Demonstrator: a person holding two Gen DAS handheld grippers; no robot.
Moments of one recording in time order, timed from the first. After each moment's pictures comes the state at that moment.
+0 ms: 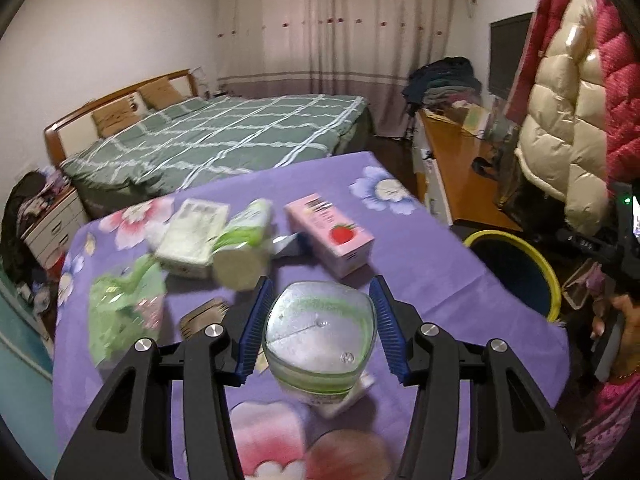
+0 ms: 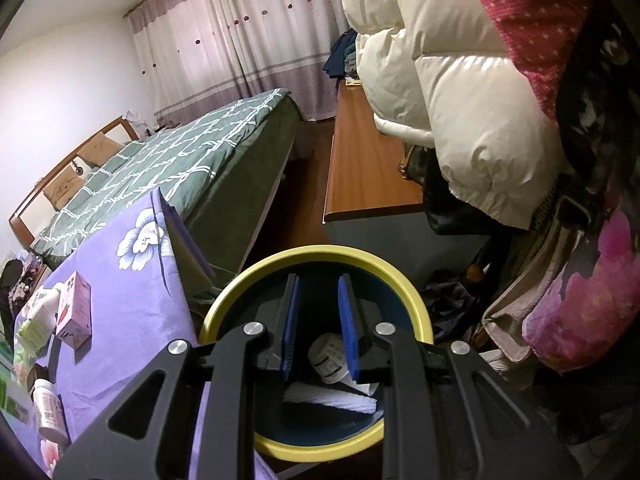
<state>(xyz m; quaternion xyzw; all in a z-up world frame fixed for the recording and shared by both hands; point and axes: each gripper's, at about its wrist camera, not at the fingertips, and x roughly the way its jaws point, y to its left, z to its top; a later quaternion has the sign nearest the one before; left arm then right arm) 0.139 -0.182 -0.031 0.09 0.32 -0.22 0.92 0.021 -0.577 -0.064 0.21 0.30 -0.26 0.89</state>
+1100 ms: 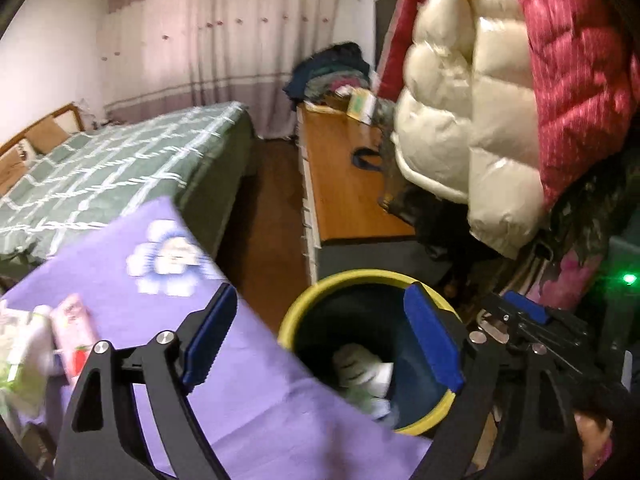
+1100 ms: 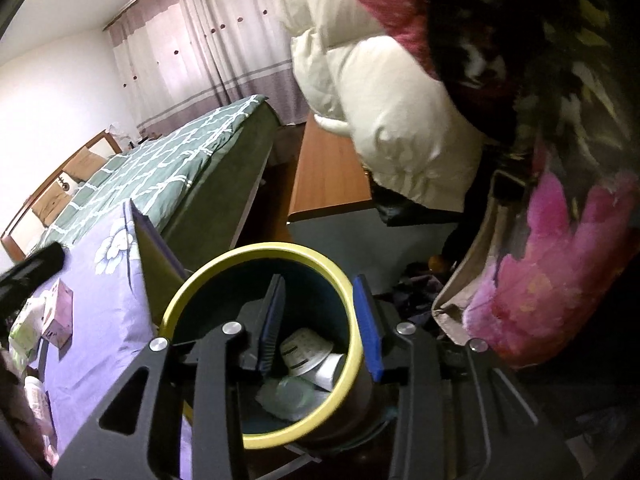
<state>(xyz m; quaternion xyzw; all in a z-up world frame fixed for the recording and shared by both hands) 0.151 -0.419 -0.039 0.12 0.31 -0.39 0.86 -0.019 -0.606 -0.074 0.22 0.30 -0.29 0.88</state>
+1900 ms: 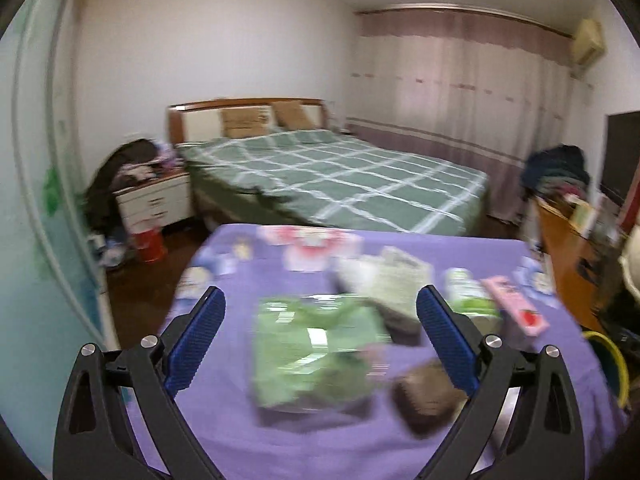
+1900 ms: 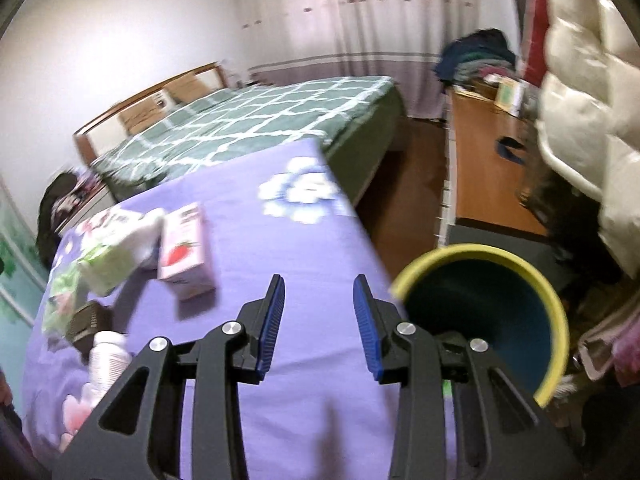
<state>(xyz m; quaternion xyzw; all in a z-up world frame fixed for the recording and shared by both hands) 0.188 0.012 -0.035 -0.02 0.24 0.01 0.97 0.108 -0.414 -0.045 0.12 0.35 -0.10 0.93</state>
